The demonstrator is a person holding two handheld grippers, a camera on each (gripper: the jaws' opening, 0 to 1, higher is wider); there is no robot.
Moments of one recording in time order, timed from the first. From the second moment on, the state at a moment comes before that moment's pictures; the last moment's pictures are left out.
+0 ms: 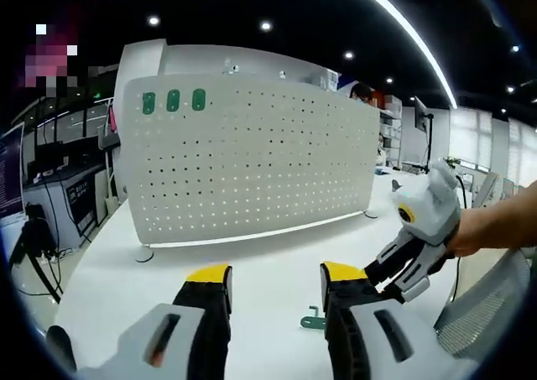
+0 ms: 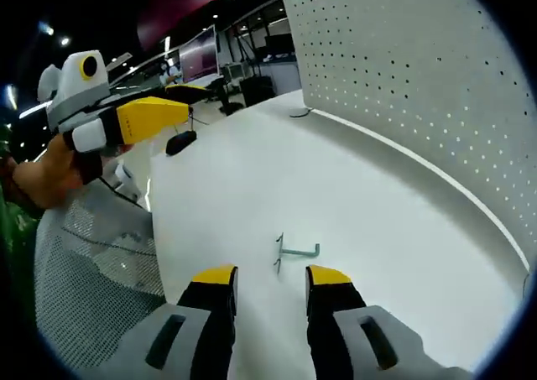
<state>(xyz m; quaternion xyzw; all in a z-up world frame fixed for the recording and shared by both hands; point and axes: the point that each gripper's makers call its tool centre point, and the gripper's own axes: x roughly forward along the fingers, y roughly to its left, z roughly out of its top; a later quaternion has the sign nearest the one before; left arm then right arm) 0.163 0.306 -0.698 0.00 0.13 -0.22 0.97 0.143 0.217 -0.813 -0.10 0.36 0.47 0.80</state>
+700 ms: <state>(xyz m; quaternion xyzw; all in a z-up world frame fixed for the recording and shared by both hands) 0.164 0.305 -0.702 0.00 0.14 -0.23 0.96 0.148 0.225 -0.842 -0.13 0.38 0.48 0.78</state>
